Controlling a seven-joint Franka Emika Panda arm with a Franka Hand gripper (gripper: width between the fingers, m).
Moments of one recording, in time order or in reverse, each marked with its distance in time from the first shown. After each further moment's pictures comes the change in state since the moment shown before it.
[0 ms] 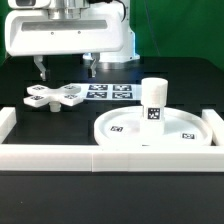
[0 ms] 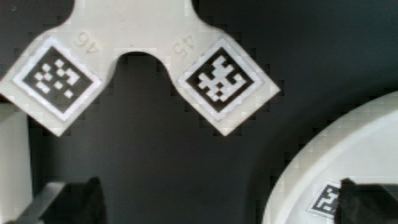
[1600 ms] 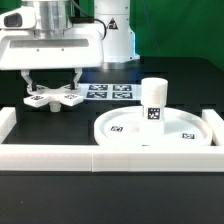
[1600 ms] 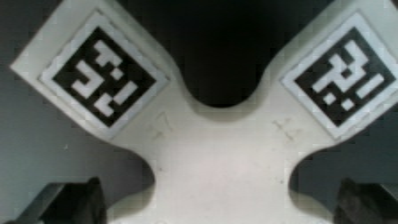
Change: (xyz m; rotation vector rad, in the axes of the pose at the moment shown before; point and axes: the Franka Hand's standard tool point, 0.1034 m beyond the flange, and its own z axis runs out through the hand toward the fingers) arm -0.056 0.028 0.032 -0.015 -0.055 0.007
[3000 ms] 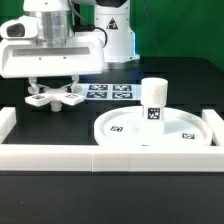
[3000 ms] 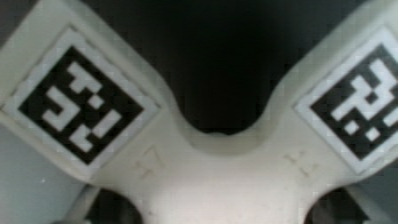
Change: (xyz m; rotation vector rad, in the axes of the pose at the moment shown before) arm -0.005 -0.003 0.015 0.006 -0.027 -0.006
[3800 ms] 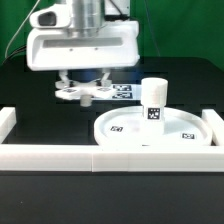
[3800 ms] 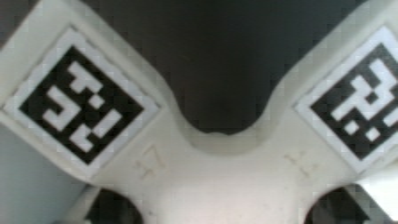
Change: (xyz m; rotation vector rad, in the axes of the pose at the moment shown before) arm 0.050 -0.075 -0.031 0.023 0.025 0.025
